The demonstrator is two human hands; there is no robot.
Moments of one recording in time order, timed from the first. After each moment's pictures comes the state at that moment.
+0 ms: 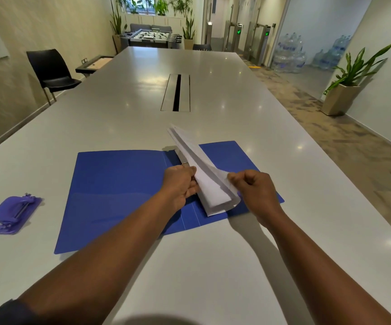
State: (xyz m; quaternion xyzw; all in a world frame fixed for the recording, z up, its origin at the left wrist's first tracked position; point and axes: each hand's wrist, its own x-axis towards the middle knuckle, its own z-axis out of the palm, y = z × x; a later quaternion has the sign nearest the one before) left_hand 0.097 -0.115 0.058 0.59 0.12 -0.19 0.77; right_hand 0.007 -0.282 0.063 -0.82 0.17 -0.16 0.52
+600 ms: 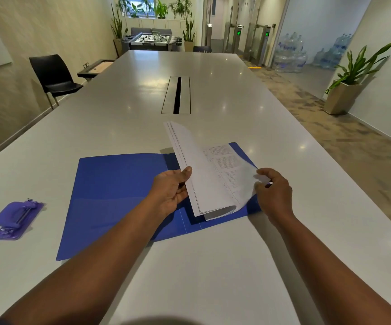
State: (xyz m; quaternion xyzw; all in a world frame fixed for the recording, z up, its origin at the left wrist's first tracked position) left_hand 0.101 -0.092 0.054 0.55 0.12 -0.20 0.80; right_hand 0.017 -0.325 0.031 -0.81 0.27 -0.22 0.48
